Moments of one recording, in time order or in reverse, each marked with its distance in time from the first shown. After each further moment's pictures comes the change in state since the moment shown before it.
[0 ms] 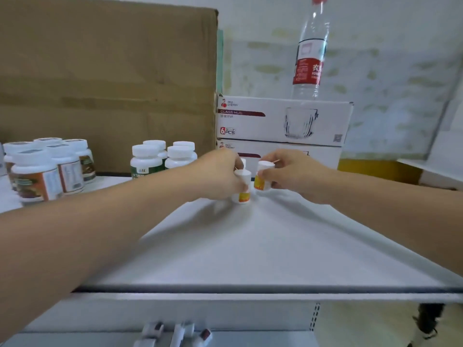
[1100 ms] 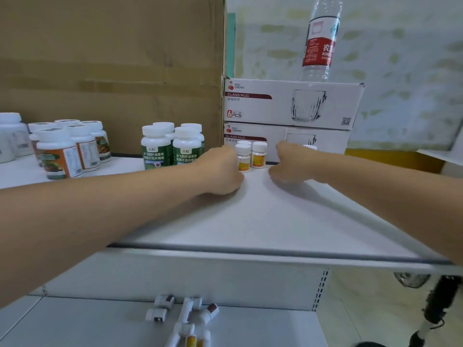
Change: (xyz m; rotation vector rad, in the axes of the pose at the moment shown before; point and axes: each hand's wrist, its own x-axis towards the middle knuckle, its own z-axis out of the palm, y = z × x) left_hand -0.014 -0.001 0.018 0.267 -0.001 -0.104; right_hand -0.018 -0.015 0.004 -0.737 -0.125 0.039
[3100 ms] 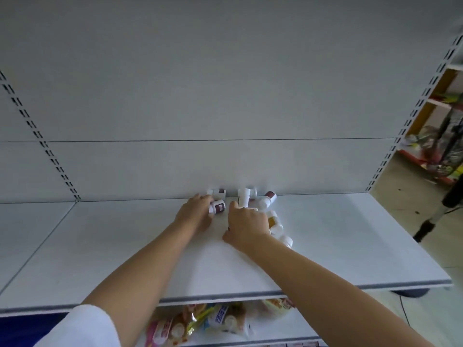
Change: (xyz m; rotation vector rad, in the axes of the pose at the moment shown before) left_hand -0.109 -0.337 0.400 -0.083 -0.202 -0.144; right_hand -0.053 -0.142 0.506 -0.094 -0.101 0.049
